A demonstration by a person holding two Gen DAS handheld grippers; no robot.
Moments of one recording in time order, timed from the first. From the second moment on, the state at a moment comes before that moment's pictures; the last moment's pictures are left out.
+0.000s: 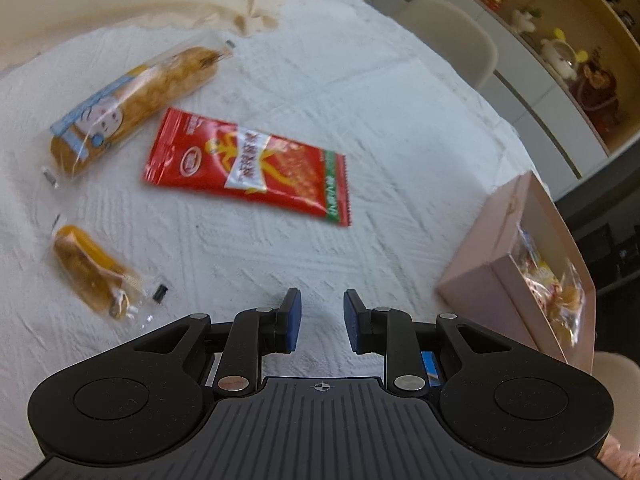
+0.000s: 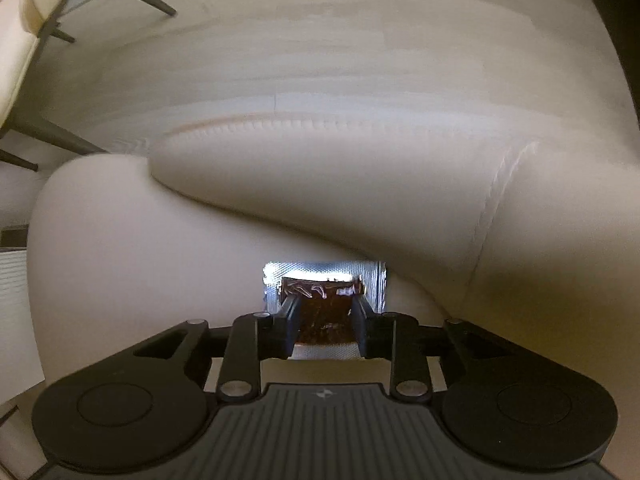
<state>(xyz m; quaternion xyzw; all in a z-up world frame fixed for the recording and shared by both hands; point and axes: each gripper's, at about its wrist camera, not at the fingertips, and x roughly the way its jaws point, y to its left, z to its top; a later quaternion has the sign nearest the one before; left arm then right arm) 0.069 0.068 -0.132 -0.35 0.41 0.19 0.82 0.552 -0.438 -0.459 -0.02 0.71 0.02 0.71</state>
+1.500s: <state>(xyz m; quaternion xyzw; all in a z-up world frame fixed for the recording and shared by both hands) 0.117 0.065 -0.116 -0.30 0.47 0.03 0.83 0.323 -0.429 -0.177 -0.01 0.57 0.06 0.82</state>
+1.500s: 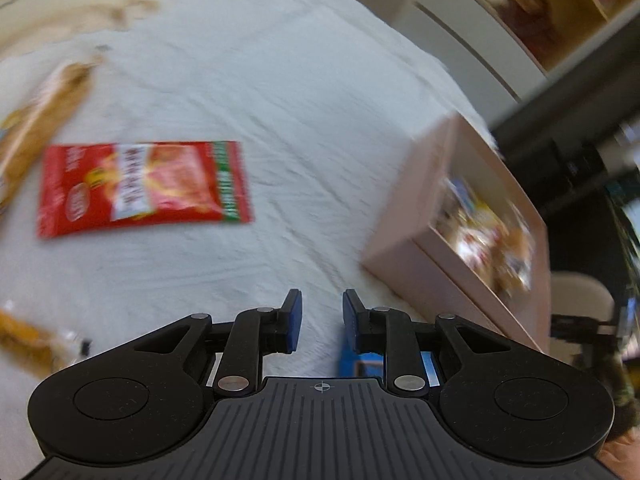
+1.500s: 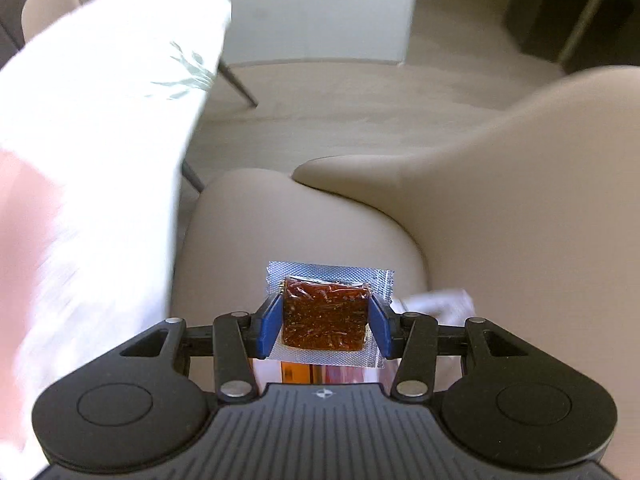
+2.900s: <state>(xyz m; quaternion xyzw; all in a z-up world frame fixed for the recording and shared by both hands) 0.087 0.306 -0.097 -0.25 0.47 0.04 0.85 0.080 -0.056 -0.034 -0.05 0.39 0.12 0.91</state>
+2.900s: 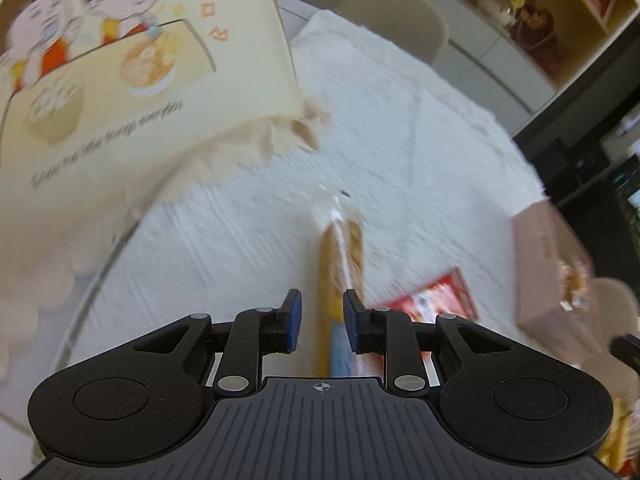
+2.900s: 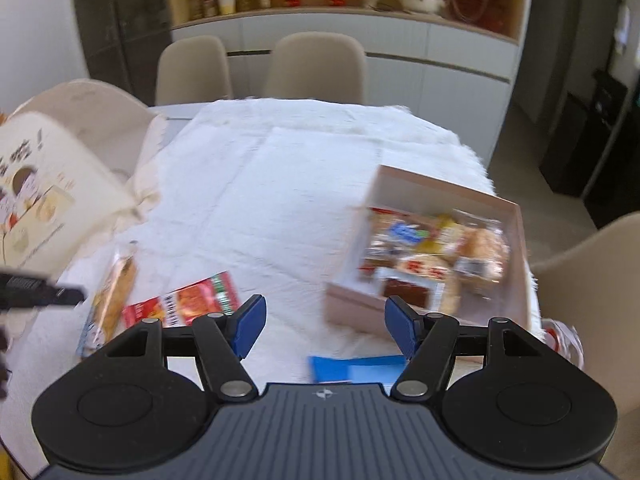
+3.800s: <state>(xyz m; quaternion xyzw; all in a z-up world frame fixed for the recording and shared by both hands) 0.019 0.274 -0.113 -0.19 0.52 0.01 0.83 0.126 0.090 -0.120 -0.11 0.47 0.12 0.87</state>
